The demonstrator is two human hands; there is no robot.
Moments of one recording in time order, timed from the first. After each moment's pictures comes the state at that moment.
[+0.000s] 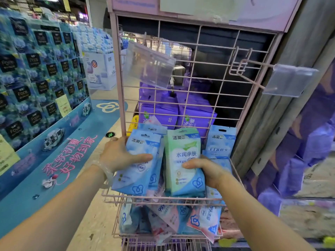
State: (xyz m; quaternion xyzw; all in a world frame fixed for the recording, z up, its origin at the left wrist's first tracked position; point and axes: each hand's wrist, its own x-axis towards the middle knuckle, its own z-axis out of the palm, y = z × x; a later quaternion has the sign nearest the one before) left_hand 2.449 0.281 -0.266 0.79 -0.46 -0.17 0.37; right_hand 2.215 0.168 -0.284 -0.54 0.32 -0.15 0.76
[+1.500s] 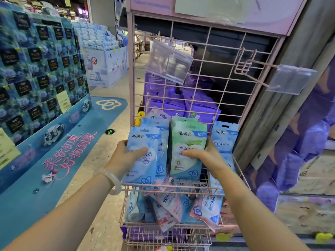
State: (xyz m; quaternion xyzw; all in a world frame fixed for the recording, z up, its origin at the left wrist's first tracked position) left_hand 2.423 0.320 -0.266 0.64 -0.30 -0.38 0.60; right_hand 2.224 0.186 -0.269 -0.64 0.40 -0.34 0.55
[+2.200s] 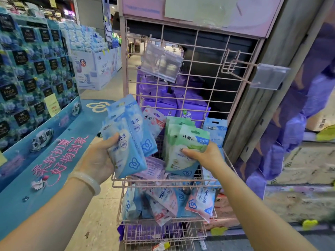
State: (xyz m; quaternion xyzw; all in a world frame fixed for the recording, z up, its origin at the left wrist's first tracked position) left_hand 2.451 0.337 -0.267 0.39 -0.23 -0.52 0.72; right_hand 2.202 0.208 -0.265 -0.70 0.43 -0.35 0.45
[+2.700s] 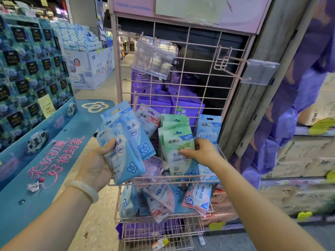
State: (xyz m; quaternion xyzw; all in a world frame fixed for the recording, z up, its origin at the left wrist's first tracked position) left_hand 2.434 0.348 -0.271 0.37 -0.20 -0.55 0.72; right_hand 2.200 0.202 -0.263 -0.76 0.49 -0.25 0.36
